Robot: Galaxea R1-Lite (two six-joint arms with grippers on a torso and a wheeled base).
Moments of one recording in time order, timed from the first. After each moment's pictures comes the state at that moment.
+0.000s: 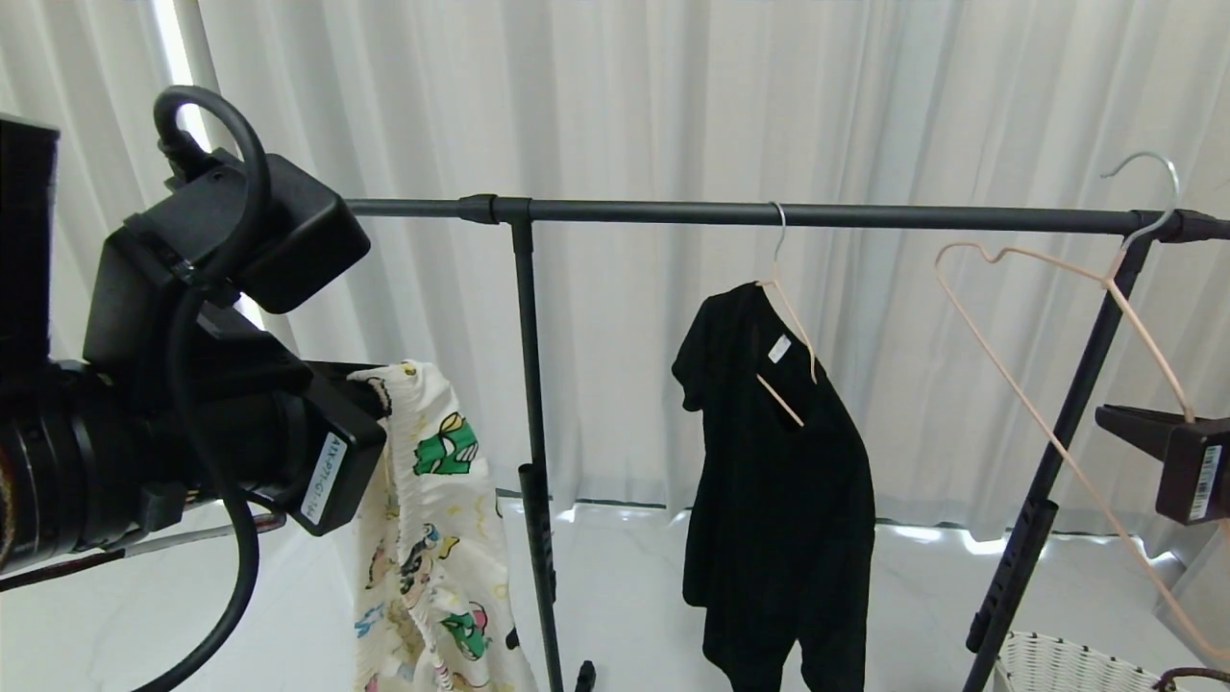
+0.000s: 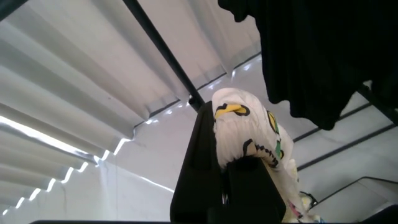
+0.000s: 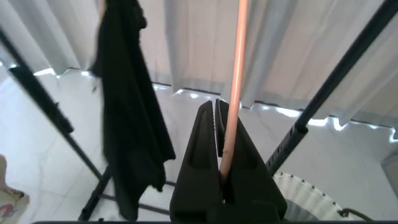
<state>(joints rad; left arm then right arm) -0.69 1.26 -1.04 0.22 0.30 0.29 0.39 1.09 -0.66 -0.16 -0.15 0.08</state>
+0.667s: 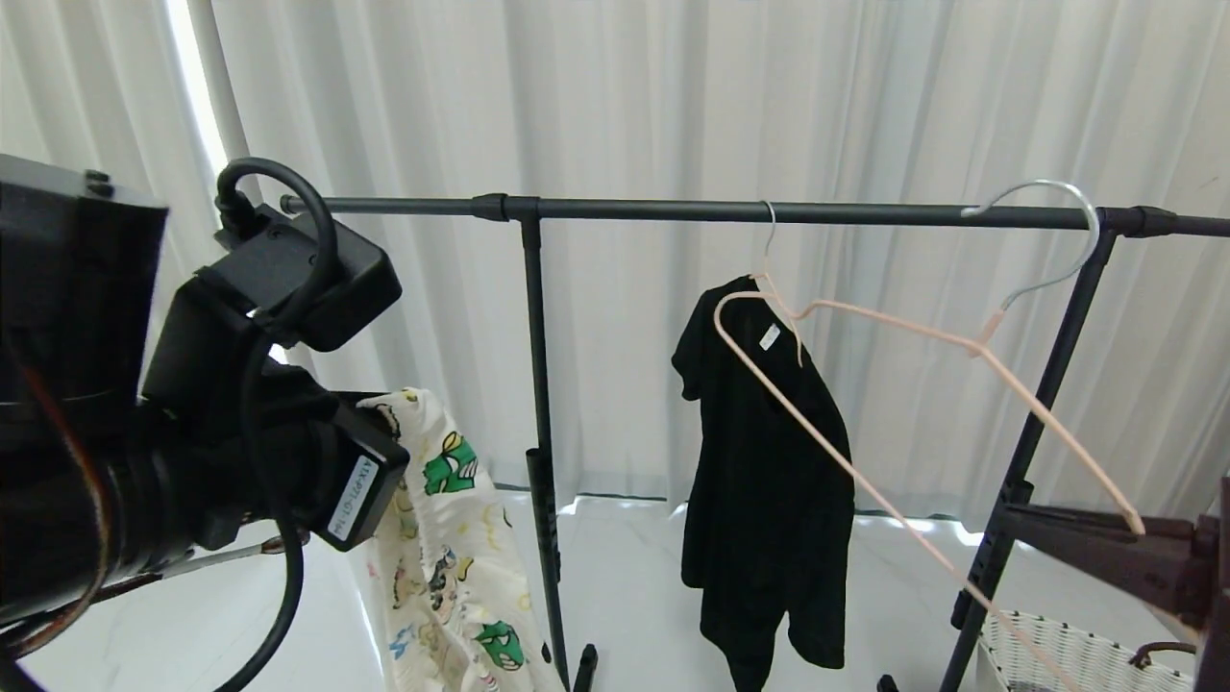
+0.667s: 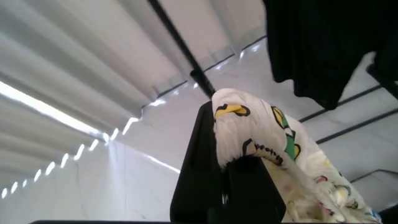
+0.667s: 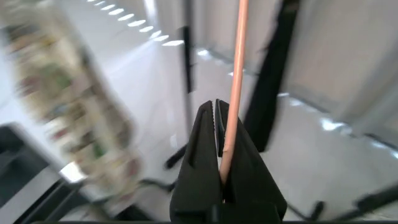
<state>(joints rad) -0.69 1.30 -1.00 0.22 0.42 0.22 0.80 1.01 -0.62 -0.09 0.04 0.19</state>
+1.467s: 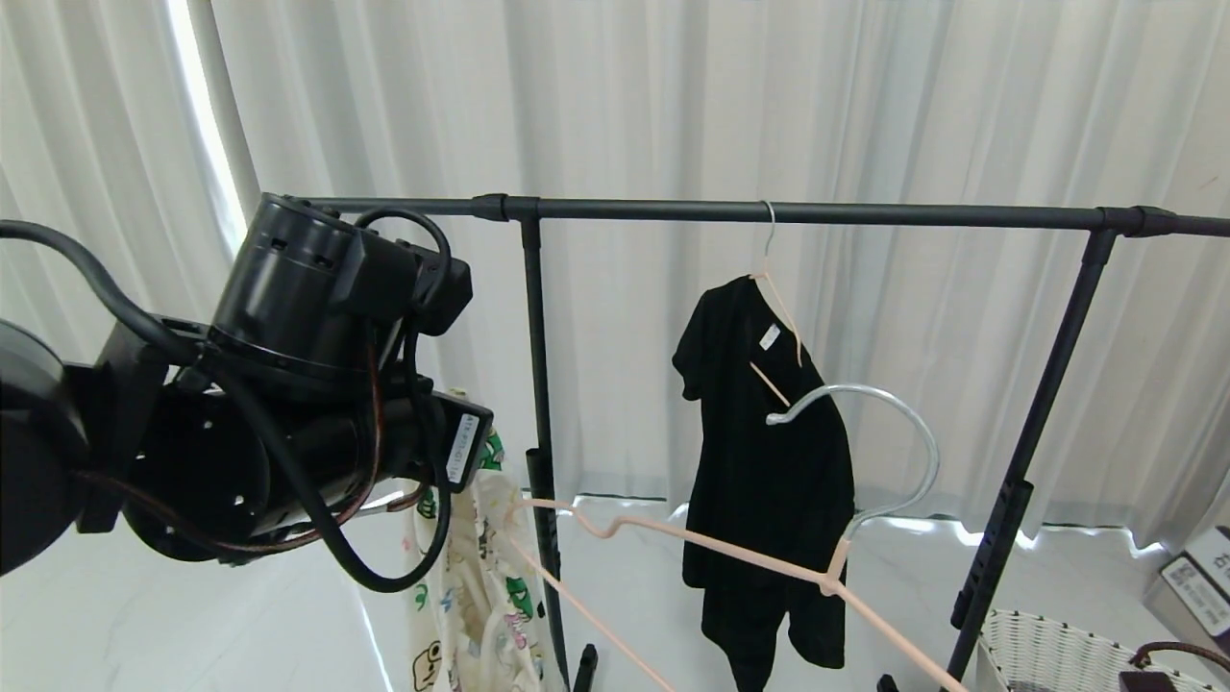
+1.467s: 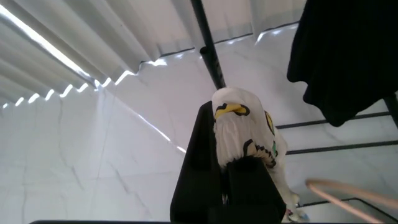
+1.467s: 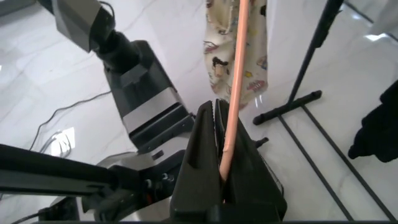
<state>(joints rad) -0.63 1.53 -1.09 0.23 0.50 -0.02 1.25 1.08 -0.58 -0.09 0.07 0.37</state>
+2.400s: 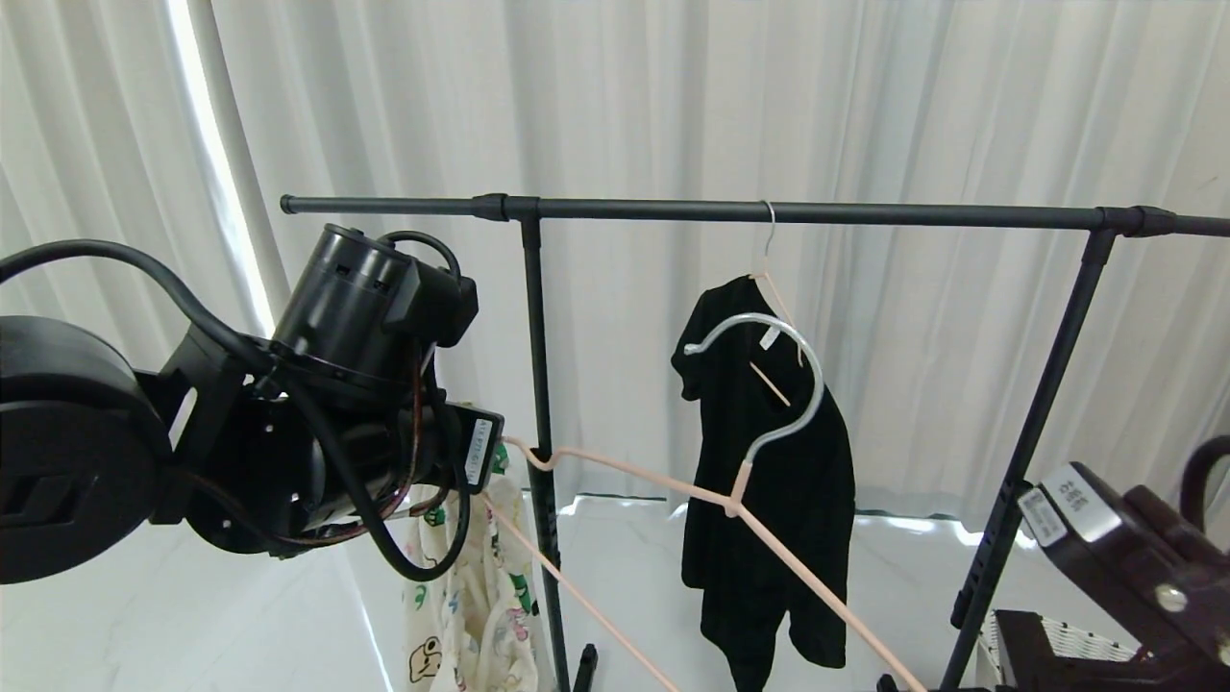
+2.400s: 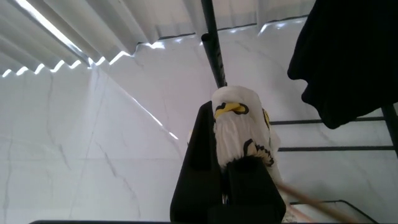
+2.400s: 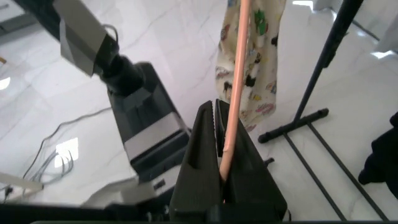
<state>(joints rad) -0.62 1.58 -1.09 0.23 0.50 -0.11 1.20 1.26 -0.59 -0.34 0.08 0.36</state>
